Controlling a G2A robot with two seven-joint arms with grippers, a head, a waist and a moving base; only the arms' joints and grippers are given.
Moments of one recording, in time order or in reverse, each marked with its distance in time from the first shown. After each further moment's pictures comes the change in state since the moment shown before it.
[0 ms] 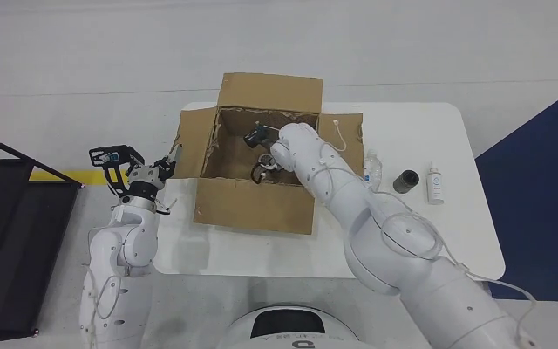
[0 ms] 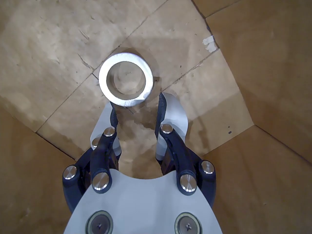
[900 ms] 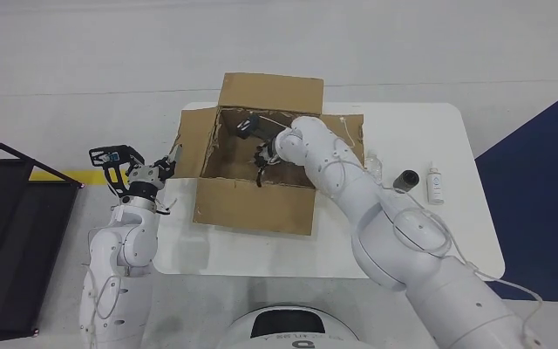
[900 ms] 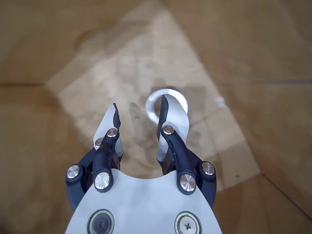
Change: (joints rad) left arm 0.000 0.000 0.000 0.000 0.000 0.000 0.000; right arm 0.017 0.051 0.090 -0.027 0.100 -0.342 -0.172
